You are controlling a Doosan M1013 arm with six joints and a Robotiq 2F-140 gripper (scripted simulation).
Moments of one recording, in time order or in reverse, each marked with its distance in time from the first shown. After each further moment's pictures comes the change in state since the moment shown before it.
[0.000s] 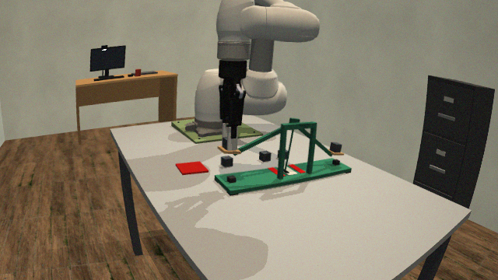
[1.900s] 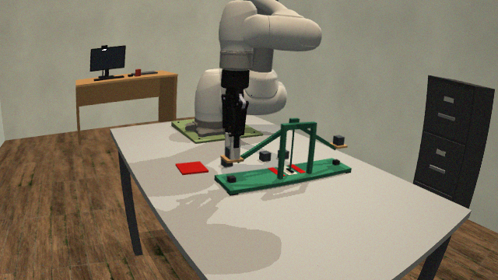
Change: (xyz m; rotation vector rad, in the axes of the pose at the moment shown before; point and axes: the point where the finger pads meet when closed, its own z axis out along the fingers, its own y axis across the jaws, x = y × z) arm -0.009 0.000 0.027 0.000 0.000 0.000
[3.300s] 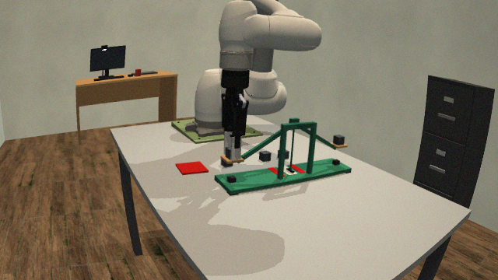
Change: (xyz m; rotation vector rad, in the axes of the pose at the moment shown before) arm 0.000 0.000 0.000 0.000 0.000 0.000
